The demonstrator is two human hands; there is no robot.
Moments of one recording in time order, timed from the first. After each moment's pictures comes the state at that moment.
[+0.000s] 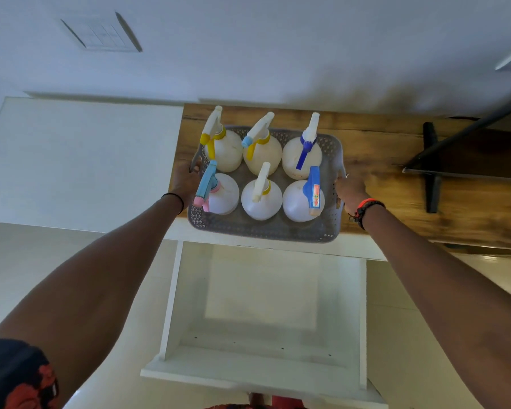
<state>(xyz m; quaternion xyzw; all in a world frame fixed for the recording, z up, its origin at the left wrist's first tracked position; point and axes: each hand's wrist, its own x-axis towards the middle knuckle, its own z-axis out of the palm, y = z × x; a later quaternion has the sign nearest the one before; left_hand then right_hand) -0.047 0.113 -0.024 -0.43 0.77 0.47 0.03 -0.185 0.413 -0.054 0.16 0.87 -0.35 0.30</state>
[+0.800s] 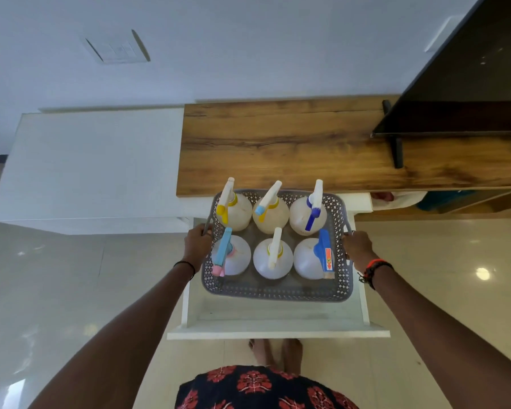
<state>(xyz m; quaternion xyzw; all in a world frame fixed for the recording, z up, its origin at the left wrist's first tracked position) 0.160 0.192 -0.030 -0.44 0.76 0.47 0.09 0.045 0.521 -0.048 0.26 0.85 -0.37 0.28</state>
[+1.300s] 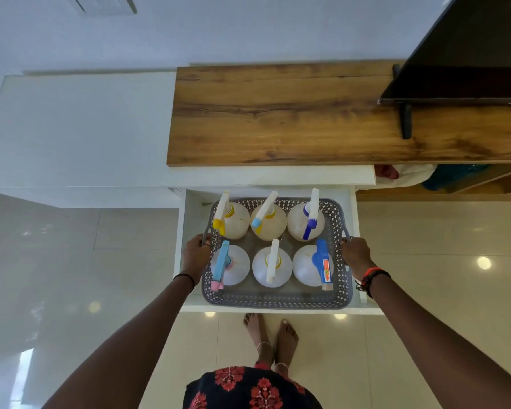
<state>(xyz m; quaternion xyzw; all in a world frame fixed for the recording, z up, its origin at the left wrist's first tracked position) 0.236 0.236 -0.092 -0.49 0.72 0.48 0.10 0.108 0.554 -0.100 0.26 0.85 -0.34 0.30</state>
